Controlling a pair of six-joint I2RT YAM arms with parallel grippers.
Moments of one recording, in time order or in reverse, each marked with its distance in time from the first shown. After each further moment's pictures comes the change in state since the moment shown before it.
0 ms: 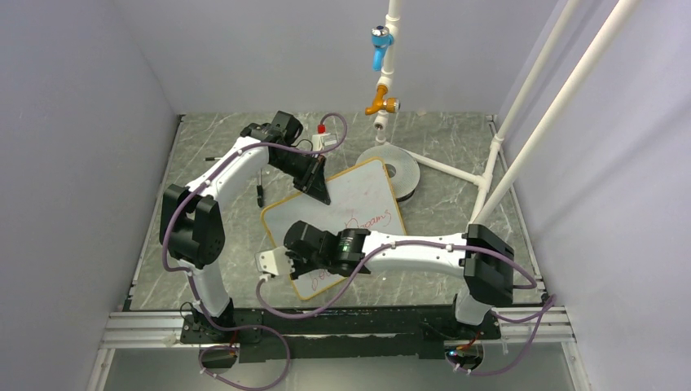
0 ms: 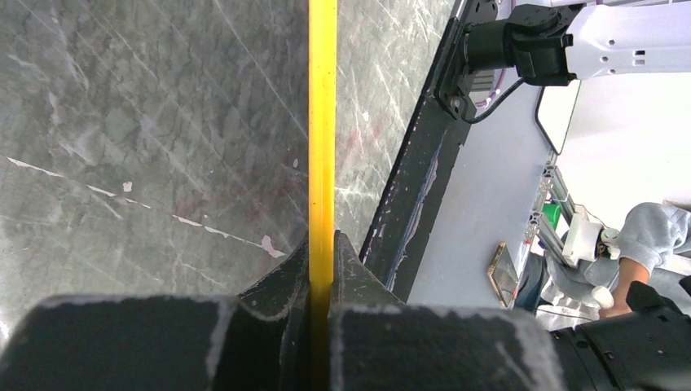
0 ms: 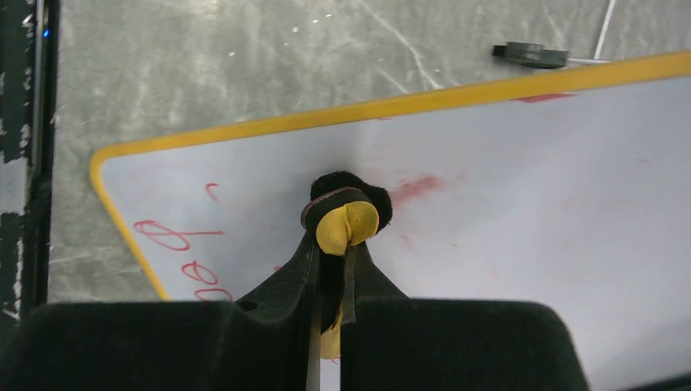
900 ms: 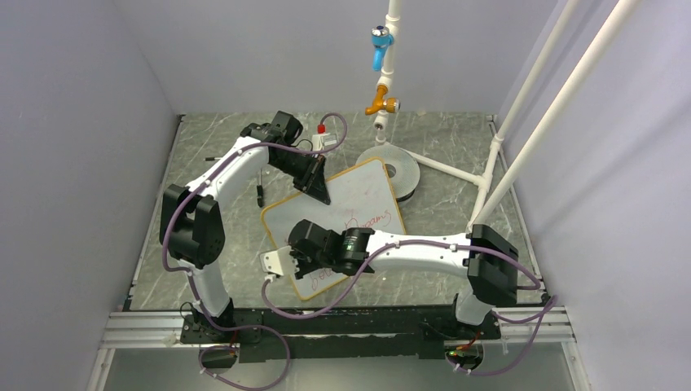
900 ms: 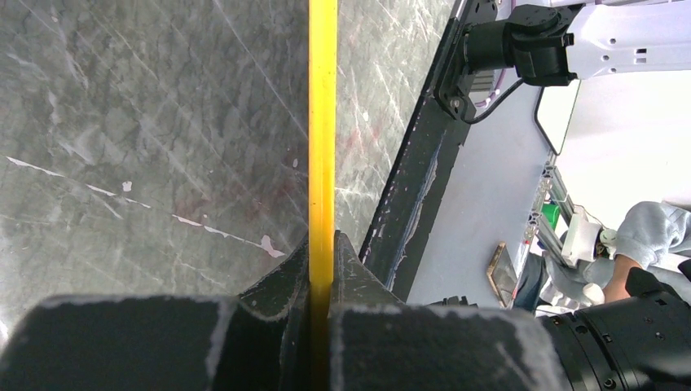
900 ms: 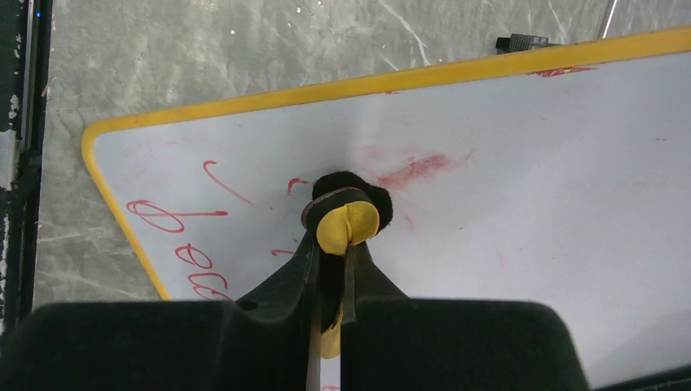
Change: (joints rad) left arm 0.000 0.000 0.000 0.000 0.000 -0.002; right arm -0.024 -0.024 -0.018 0.000 -0.013 -0.036
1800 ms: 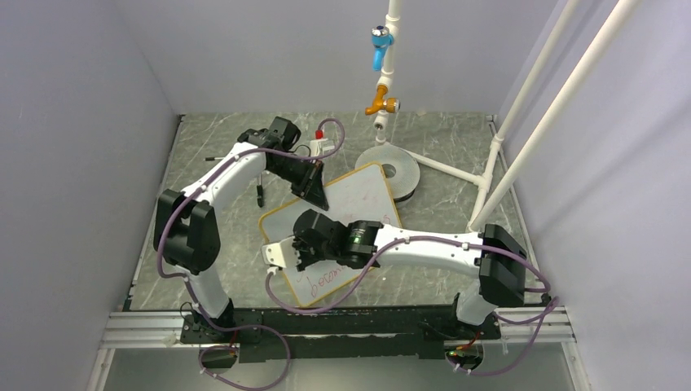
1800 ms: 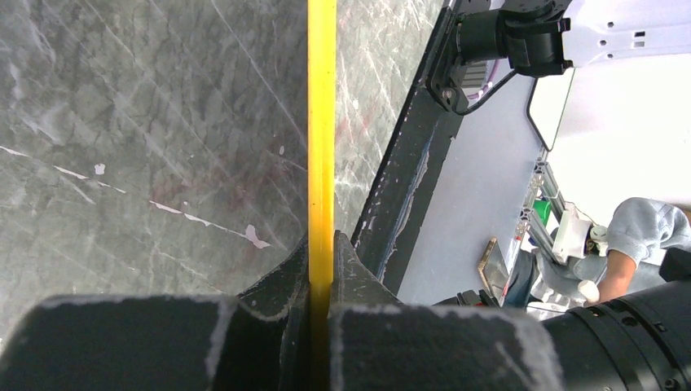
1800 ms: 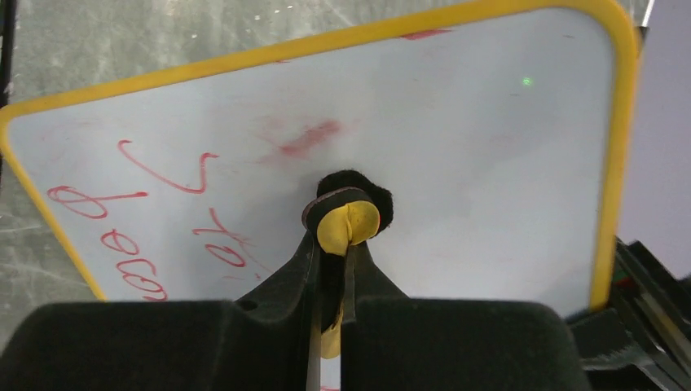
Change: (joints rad) left arm -0.001 -0.059 -0.087 0.024 0.007 -0.019; right arm -0.027 -0.048 0.029 -0.008 -0.020 -0.055
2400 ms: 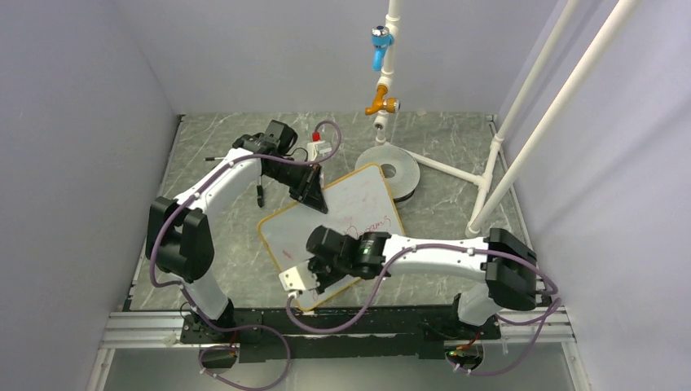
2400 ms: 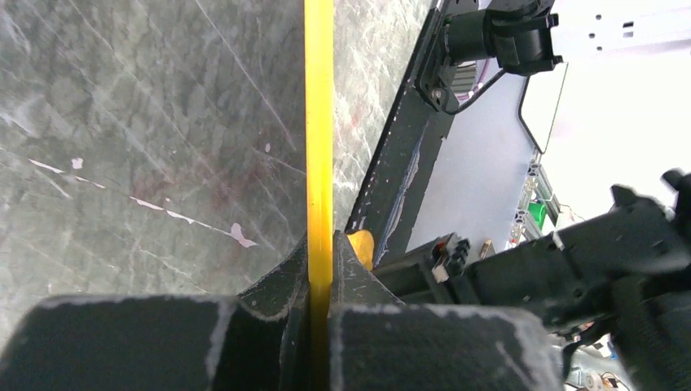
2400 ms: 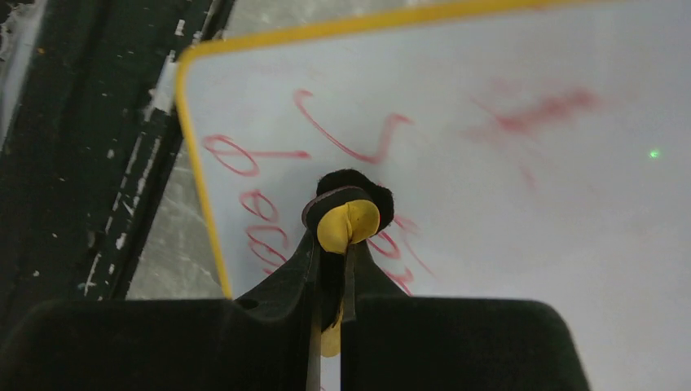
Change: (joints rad) left arm 0.000 -0.074 -0.088 0.051 0.017 -0.031; right arm -0.017 -0.092 -0.178 -0.052 -0.234 -0.012
